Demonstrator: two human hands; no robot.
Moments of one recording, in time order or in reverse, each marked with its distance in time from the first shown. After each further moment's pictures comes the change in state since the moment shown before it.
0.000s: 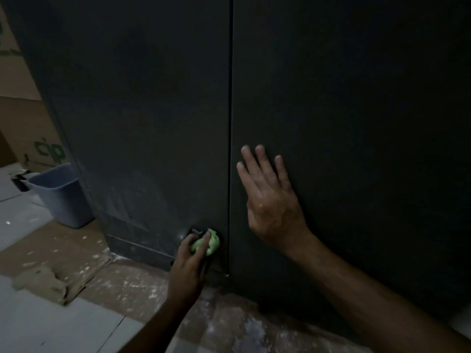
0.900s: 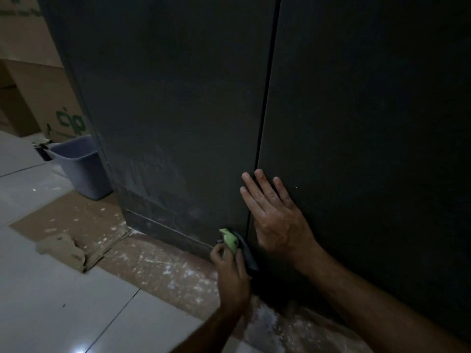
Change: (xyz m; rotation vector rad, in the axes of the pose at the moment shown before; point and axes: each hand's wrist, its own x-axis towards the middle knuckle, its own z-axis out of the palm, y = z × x) left_hand -0.033 0.065 0.063 -0.428 0.146 -0.607; right_hand -0.047 -0.029 0.054 0.016 -0.158 -0.200
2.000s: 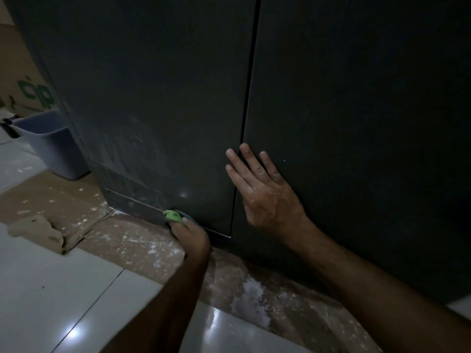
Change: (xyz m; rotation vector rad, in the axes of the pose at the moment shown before) left_hand 0.066 -0.028 -0.011 -0.198 0.300 -0.483; right_hand -0.002 0.006 0.002 -0.049 -0.009 -0.041
